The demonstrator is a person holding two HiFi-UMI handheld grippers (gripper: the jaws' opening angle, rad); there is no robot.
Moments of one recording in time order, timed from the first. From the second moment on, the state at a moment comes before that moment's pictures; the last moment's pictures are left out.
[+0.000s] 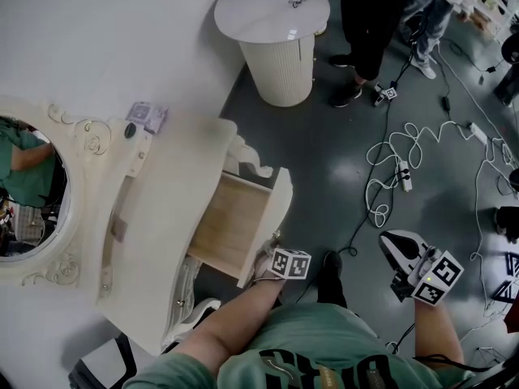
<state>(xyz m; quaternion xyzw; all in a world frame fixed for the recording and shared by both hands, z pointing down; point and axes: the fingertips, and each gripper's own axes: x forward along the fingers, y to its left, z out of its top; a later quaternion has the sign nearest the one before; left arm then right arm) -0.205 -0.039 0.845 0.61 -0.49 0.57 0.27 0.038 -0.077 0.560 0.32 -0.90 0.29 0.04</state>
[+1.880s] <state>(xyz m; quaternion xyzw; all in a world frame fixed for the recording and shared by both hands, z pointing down) -0.206 -0.073 0.785 0.63 -0.50 0.52 0.28 0.074 -0.095 0.517 0.33 -0.91 0.26 0.01</state>
